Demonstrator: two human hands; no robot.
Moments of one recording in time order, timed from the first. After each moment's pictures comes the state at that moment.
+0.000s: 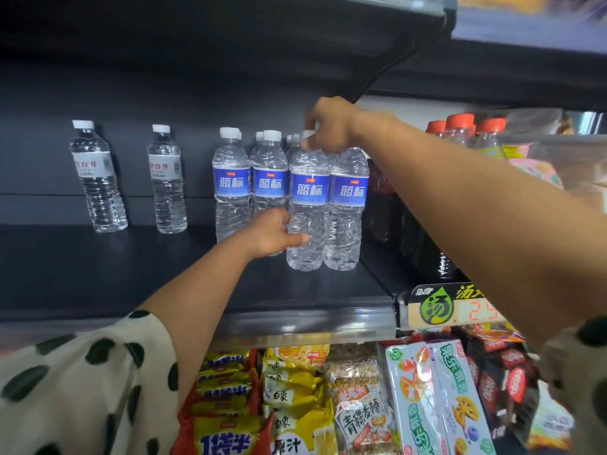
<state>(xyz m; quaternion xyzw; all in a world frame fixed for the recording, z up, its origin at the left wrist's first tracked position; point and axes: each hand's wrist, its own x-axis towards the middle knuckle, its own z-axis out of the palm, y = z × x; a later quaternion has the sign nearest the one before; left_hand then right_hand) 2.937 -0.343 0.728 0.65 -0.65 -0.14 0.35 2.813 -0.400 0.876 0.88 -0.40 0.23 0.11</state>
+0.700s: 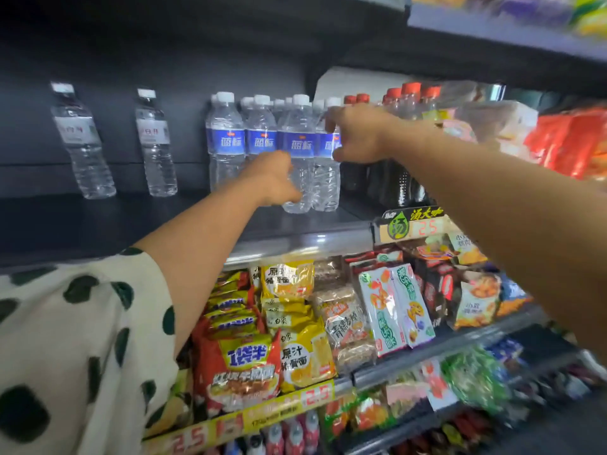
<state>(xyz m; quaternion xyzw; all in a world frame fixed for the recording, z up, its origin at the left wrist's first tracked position) 2.935 -0.253 0.747 0.65 -0.72 0.03 0.26 2.764 -0.281 0.812 0.84 -0.48 0.16 0.21</state>
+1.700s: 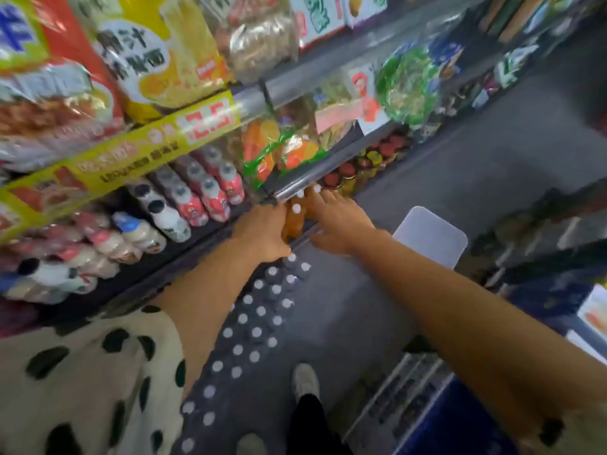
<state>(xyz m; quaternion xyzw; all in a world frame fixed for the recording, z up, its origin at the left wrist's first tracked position) 2.819 -0.181 0.204 0.53 -0.81 -0.23 -0.09 2.659 -0.161 0.180 0.74 -0.65 -0.02 -0.15</state>
